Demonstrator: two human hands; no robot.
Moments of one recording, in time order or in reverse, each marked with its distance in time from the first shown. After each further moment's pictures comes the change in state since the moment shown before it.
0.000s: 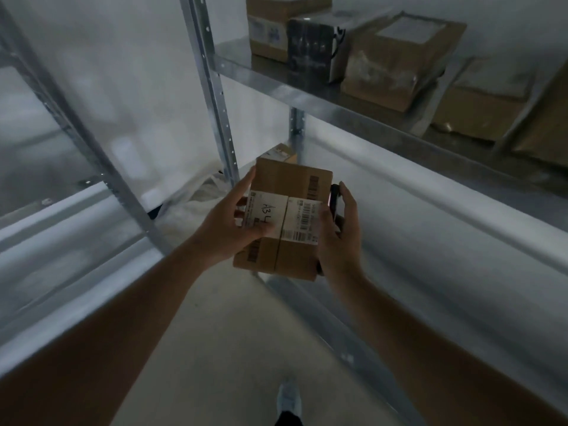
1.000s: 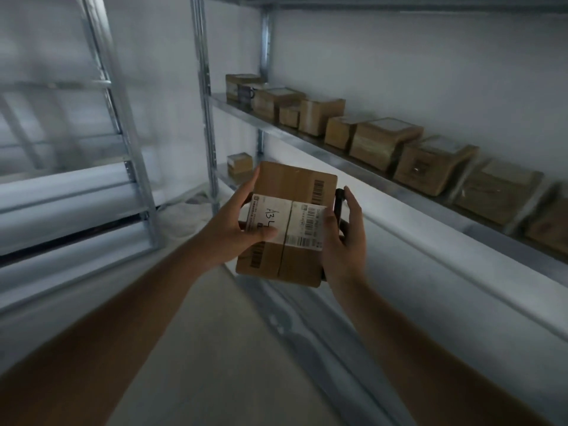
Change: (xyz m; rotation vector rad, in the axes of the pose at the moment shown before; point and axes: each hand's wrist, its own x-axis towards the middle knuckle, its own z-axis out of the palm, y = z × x) left_hand -0.455 0.310 0.309 -0.117 0.095 0.207; right_hand -0.401 -0.131 -0.450 0.048 -0.083 -0.267
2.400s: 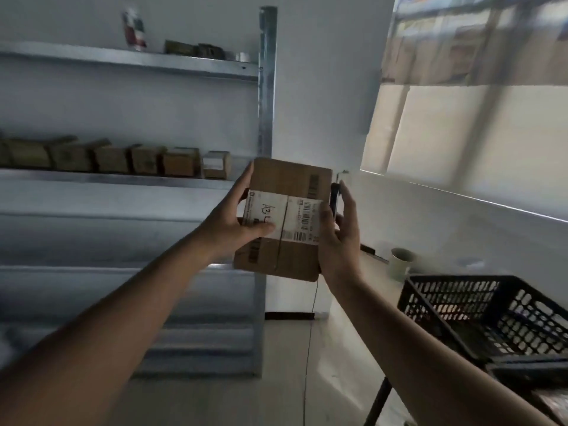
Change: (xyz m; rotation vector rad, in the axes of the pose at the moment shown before) left_hand -0.415 0.393 0.446 -0.262 -0.721 0.444; right_hand -0.586 -0.281 -0.502 -0.263 0.766 -0.255
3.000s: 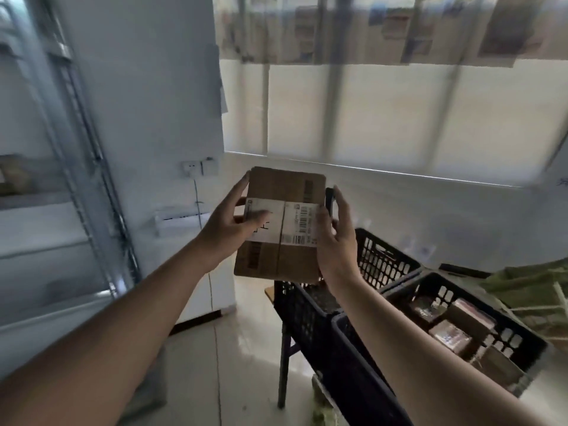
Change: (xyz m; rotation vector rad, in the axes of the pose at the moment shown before) left_hand 0.117 0.056 0.329 -0.274 -0.266 0.053; right_hand 0.020 0.004 -0.323 -0.263 0.388 0.057
